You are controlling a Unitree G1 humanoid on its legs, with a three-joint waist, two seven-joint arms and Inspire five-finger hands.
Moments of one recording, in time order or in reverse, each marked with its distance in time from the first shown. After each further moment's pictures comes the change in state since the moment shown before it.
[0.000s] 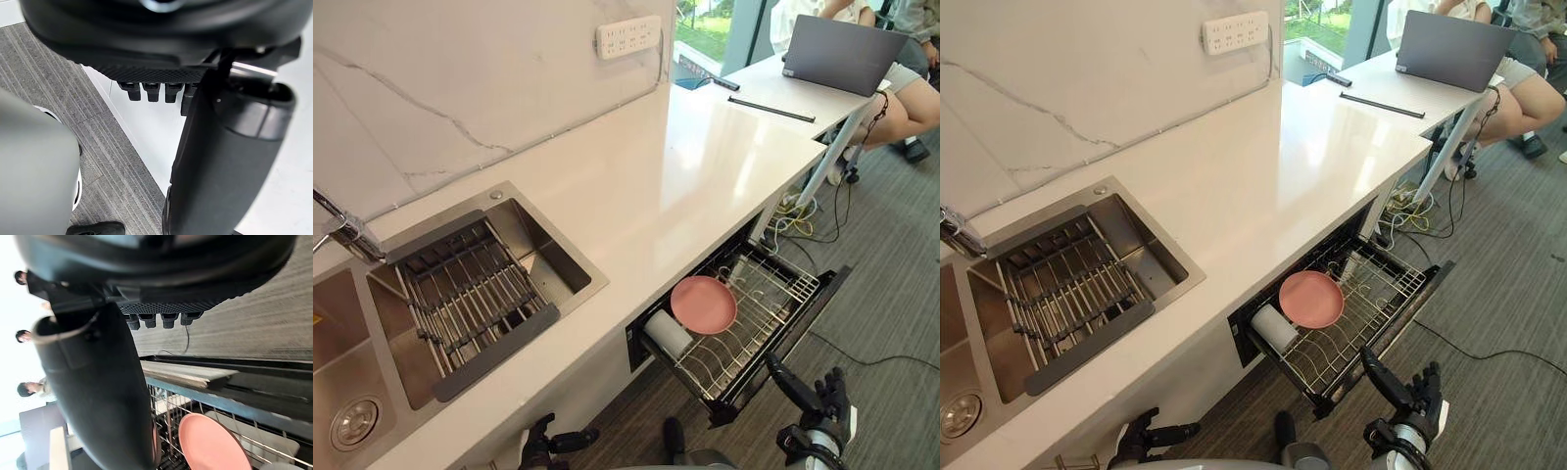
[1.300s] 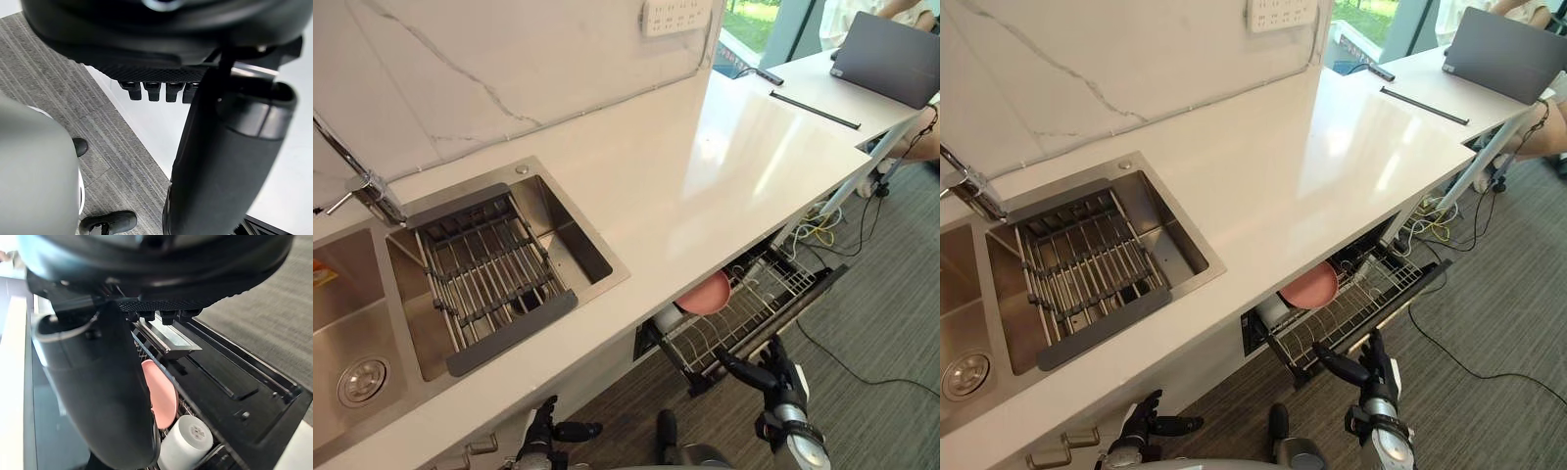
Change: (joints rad) left arm -0.076 0.070 -0.116 0.081 0.049 -0.058 -0.049; right arm -0.186 -0.243 0.267 0.195 -0.051 0.010 0.136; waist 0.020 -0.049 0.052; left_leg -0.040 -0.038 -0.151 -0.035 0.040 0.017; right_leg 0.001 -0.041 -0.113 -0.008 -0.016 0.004
